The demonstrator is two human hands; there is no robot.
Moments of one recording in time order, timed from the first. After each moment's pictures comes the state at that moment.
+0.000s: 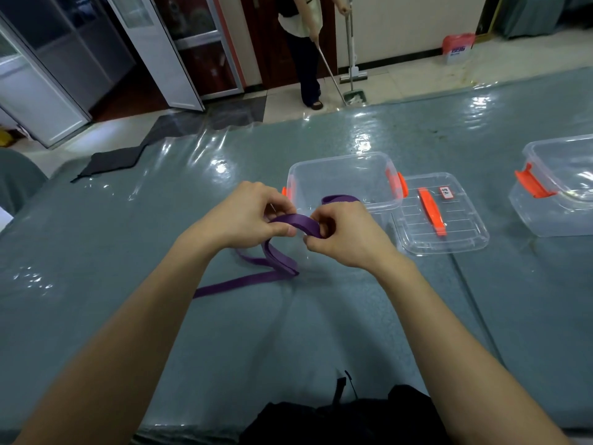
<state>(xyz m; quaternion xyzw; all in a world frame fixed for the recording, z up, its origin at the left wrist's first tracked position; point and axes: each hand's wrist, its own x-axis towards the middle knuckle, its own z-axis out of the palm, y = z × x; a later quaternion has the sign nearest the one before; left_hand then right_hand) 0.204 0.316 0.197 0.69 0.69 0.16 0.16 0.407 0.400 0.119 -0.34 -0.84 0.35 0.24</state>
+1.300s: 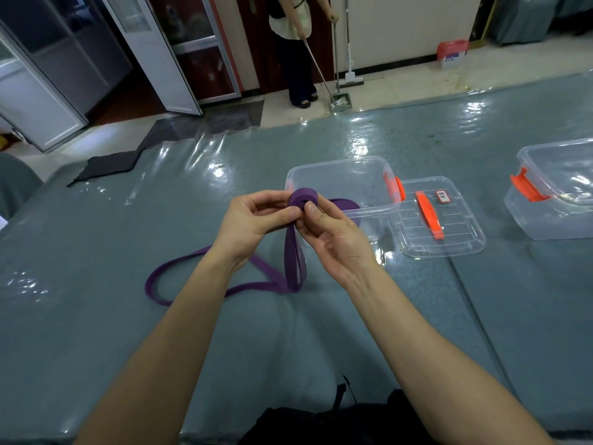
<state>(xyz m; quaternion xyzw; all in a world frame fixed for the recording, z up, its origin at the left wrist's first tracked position) 0.213 0.318 0.146 0.43 0.57 0.57 0.40 0.375 0.380 0.108 -0.18 -0.26 0.86 0.39</state>
